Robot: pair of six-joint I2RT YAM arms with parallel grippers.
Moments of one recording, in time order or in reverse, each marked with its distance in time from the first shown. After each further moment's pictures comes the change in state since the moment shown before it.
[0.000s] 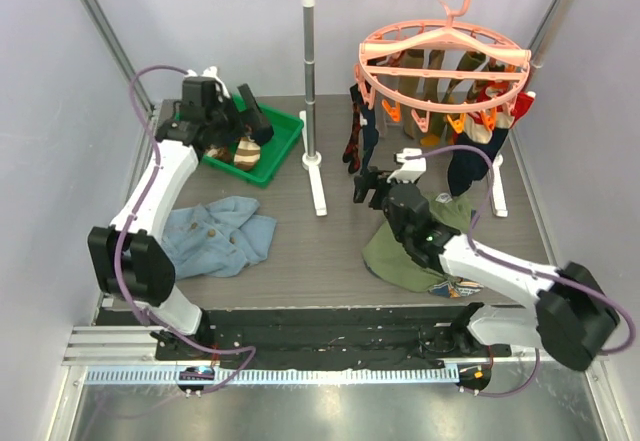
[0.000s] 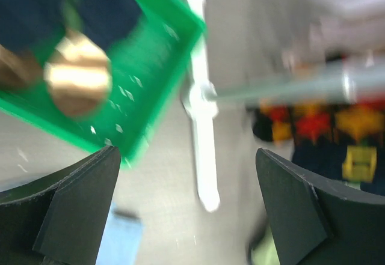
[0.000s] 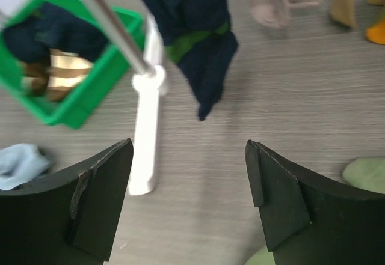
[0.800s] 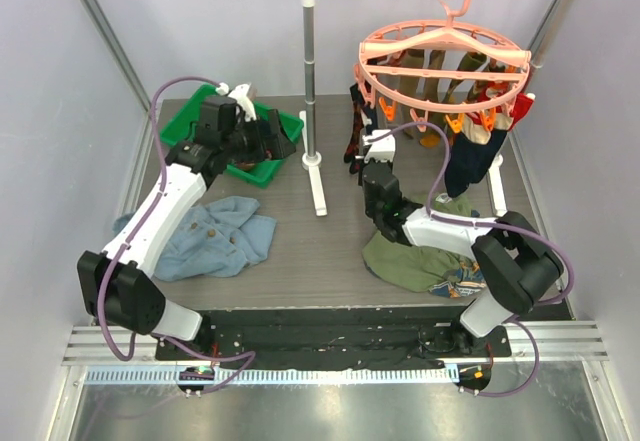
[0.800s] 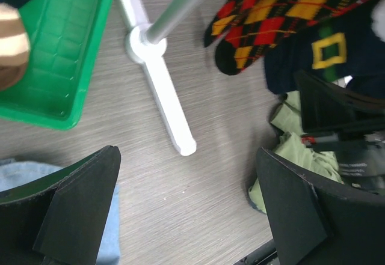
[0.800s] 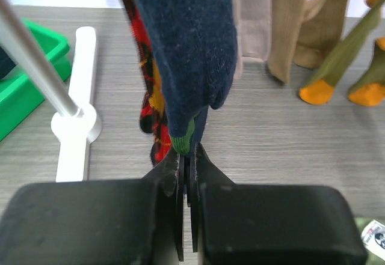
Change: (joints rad) left arm -0.171 -0.188 -0.203 0.023 0.082 0.093; right arm -0.031 0.427 0.198 0.254 0.223 -0.342
